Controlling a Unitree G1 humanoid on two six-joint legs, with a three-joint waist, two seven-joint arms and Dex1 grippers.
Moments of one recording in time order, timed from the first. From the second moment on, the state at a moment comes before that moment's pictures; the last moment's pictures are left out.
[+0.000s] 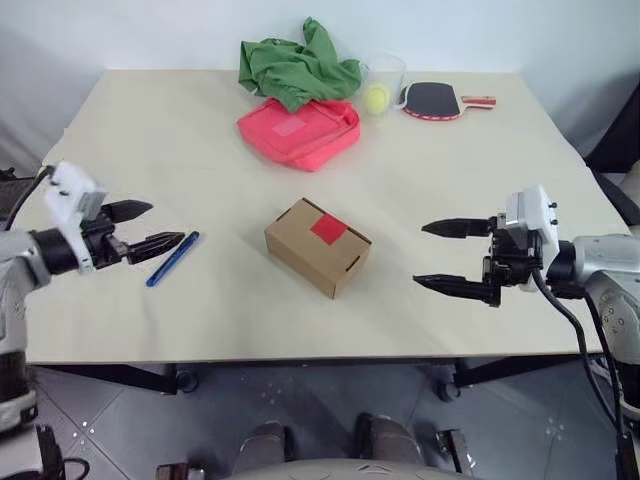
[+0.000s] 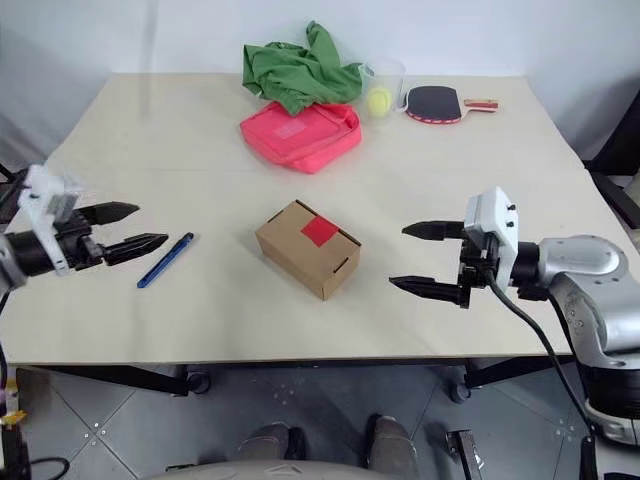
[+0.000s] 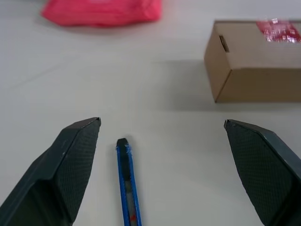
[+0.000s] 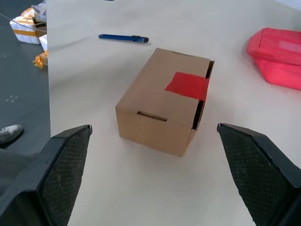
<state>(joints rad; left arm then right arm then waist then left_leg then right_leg) -0.32 0.86 0.48 -0.07 -0.37 0.67 -0.94 -0.42 -0.84 -0.15 -0.22 0.58 0.52 1.21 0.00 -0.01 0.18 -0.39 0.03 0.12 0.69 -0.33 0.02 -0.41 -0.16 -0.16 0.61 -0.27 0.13</state>
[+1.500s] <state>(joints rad) -0.13 0.85 0.32 -0.02 -0.31 0.68 -0.72 -0.70 -0.91 -0.08 -0.19 0.77 0.74 1.28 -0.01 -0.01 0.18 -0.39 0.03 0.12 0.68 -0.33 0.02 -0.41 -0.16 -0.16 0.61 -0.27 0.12</state>
